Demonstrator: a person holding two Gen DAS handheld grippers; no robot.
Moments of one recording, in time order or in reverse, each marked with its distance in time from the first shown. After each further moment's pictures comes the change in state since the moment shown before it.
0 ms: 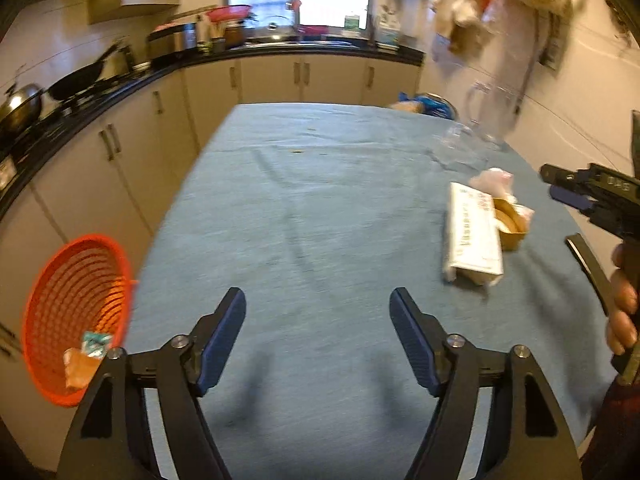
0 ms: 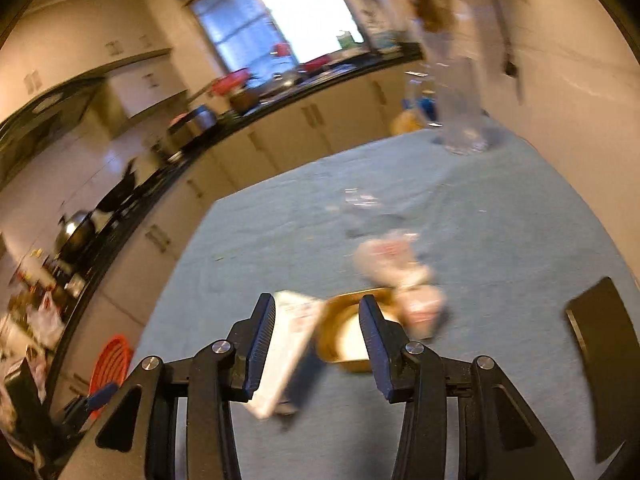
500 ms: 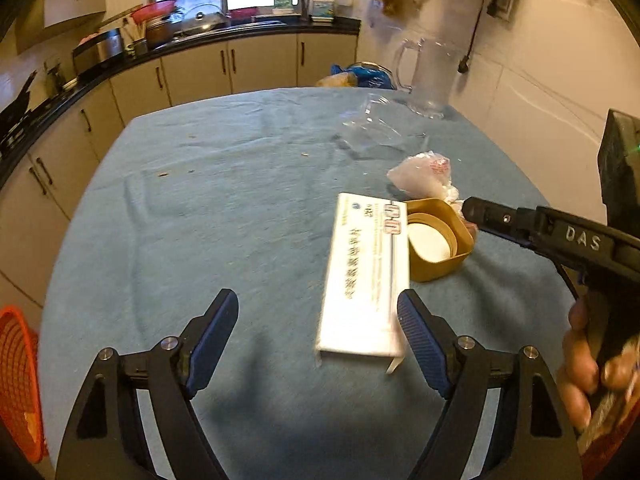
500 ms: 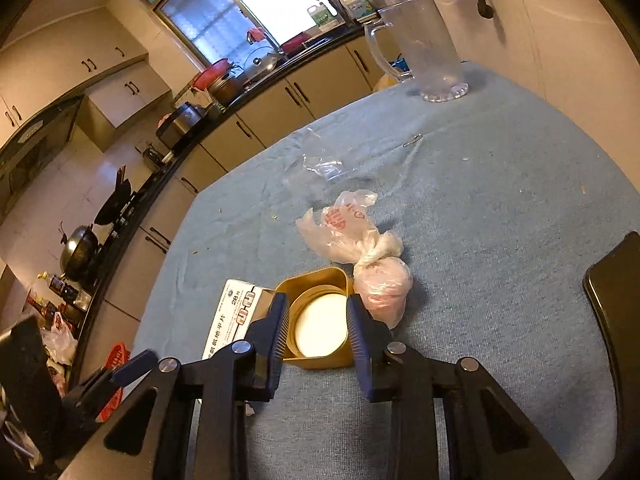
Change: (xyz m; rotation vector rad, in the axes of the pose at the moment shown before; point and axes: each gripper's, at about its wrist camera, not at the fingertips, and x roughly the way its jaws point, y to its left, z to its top) left arm 0.074 -0.107 0.041 0.137 0.087 -0.121; right arm 0.033 -0.046 -0.012 0.105 0.082 0.060
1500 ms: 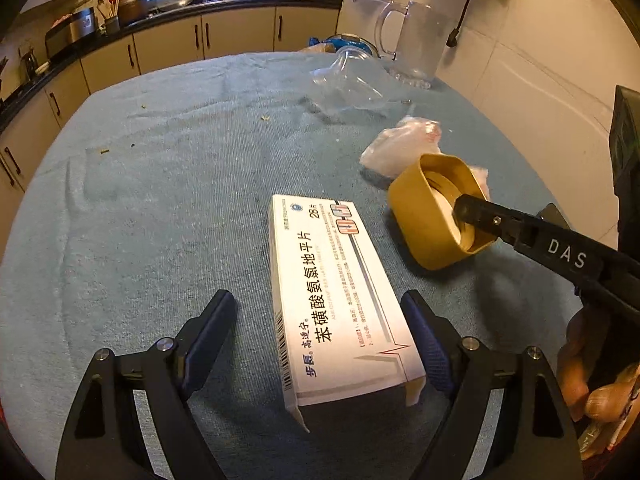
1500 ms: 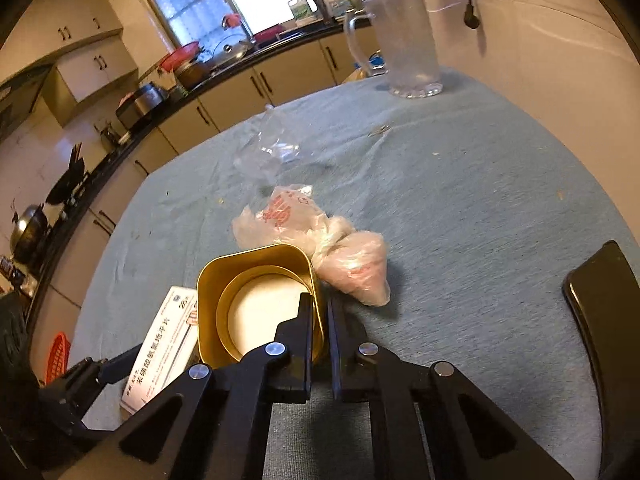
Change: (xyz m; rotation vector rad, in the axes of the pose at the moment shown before) left arm 0.047 -0.010 0.001 0.002 0.071 -0.081; right arm 0.024 -0.005 -0.004 -0.055 0.004 -0.206
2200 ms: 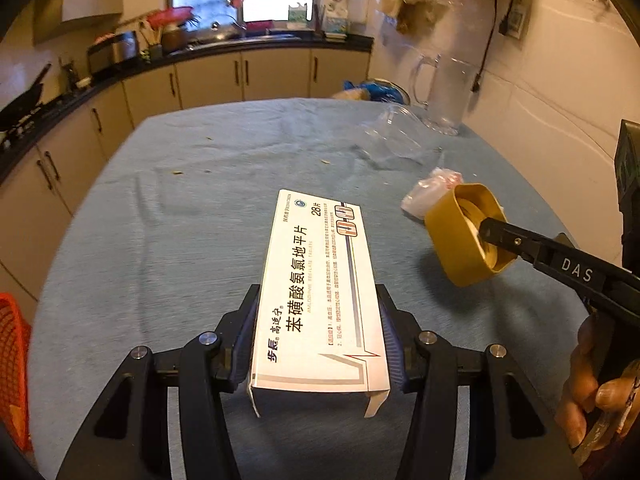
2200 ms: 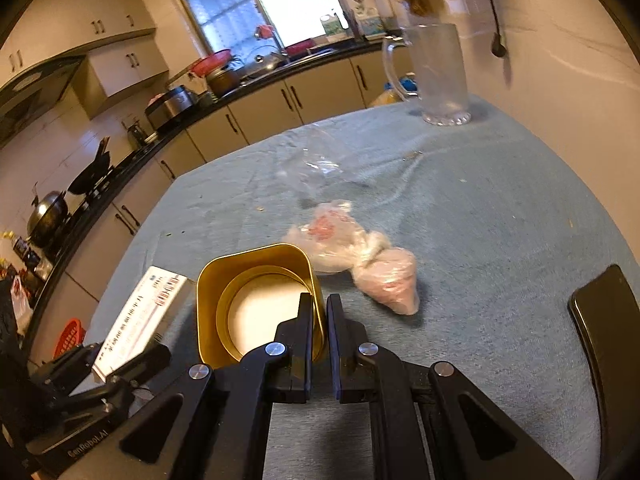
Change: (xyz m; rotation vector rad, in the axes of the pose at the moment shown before) left arm -0.051 0.028 -0.018 -0.050 -0.163 0.107; right arm -0.020 0.024 -0.008 -0.098 -0.063 0.065
